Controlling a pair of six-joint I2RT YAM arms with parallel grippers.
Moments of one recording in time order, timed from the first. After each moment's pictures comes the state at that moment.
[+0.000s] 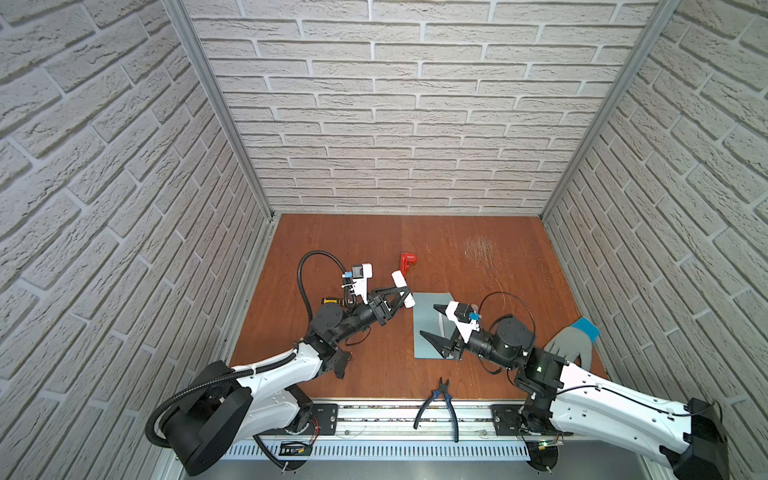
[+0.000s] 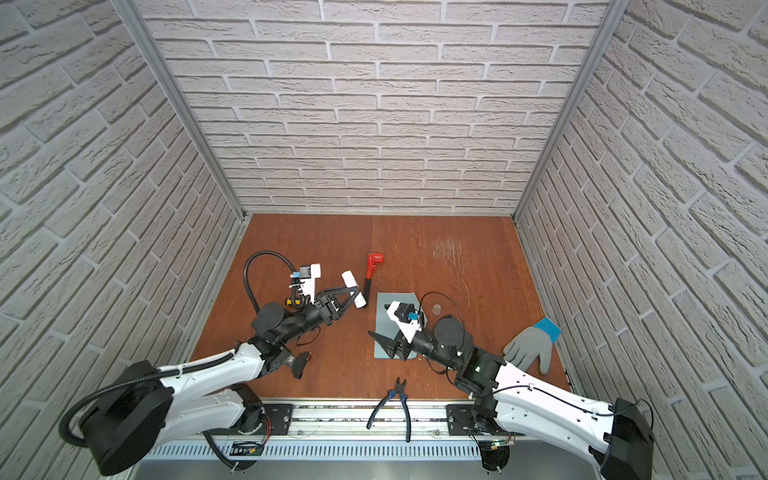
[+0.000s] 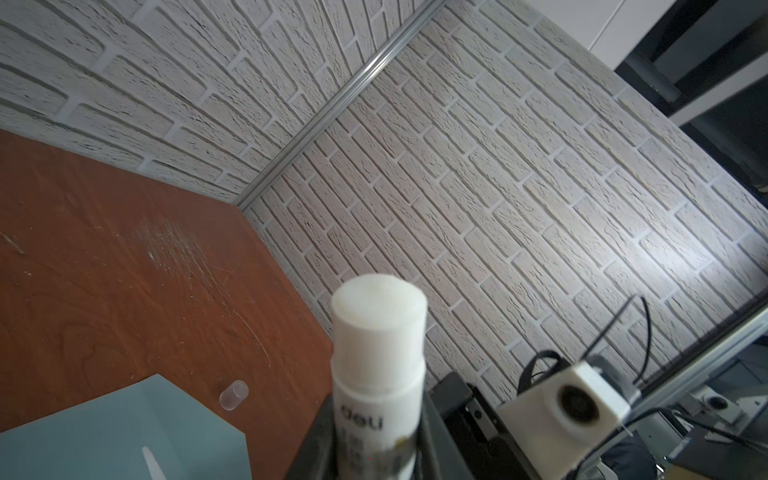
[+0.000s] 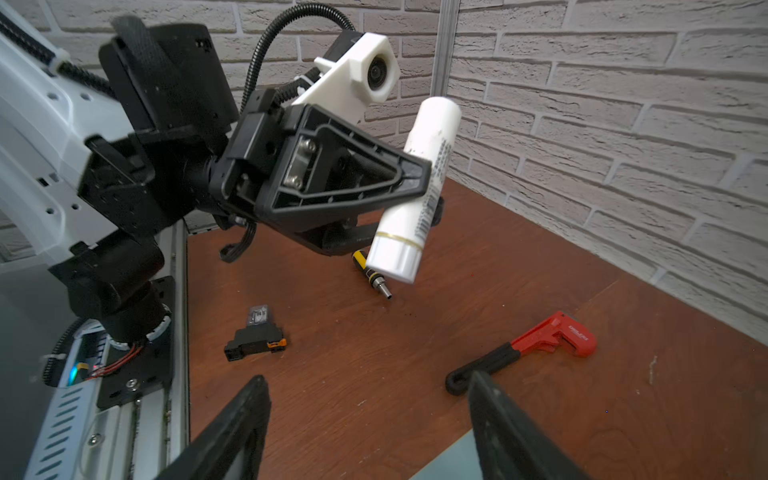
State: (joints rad) left arm -0.72 1.12 0.37 0.95 0.36 -0.95; right arm 0.96 0.77 0.40 0.24 0.01 -0.04
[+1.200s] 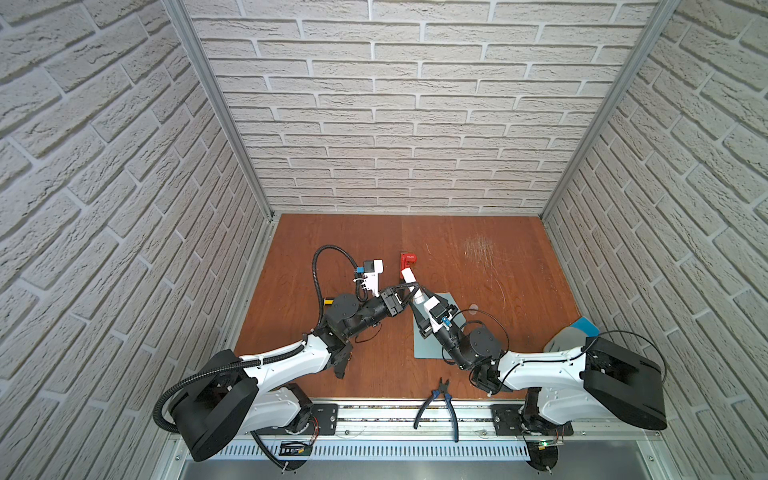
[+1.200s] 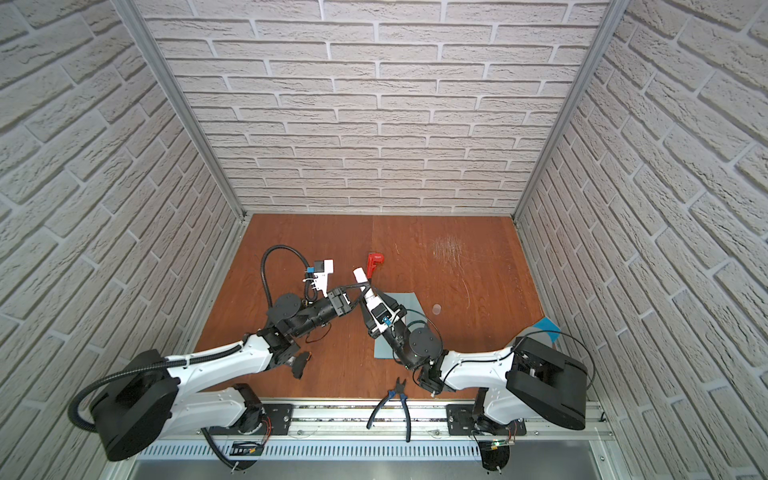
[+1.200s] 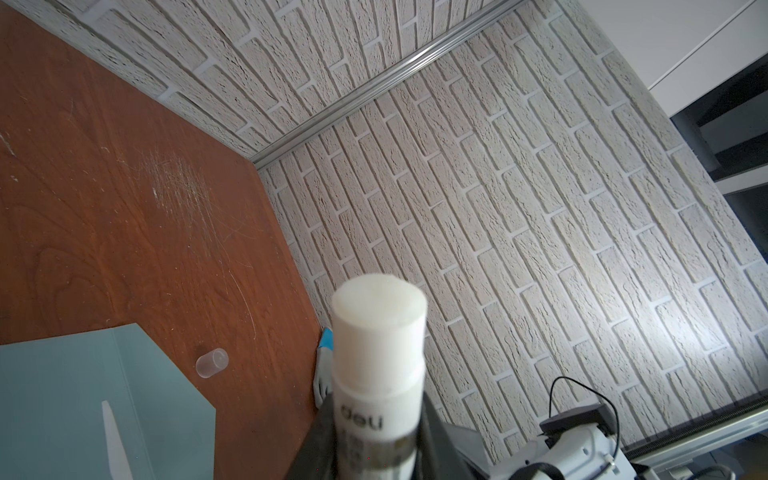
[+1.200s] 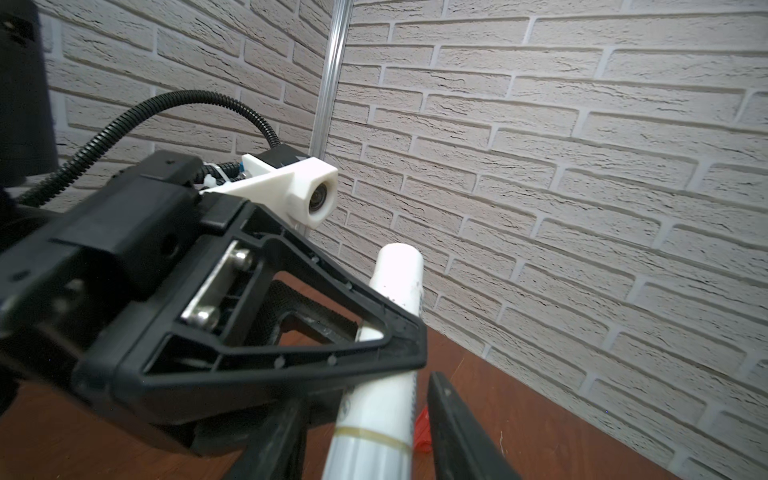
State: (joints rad) left arm -0.79 1.22 0.45 0.89 0.28 -1.11; right arm 1.06 1.37 0.40 1.18 0.48 -0.32
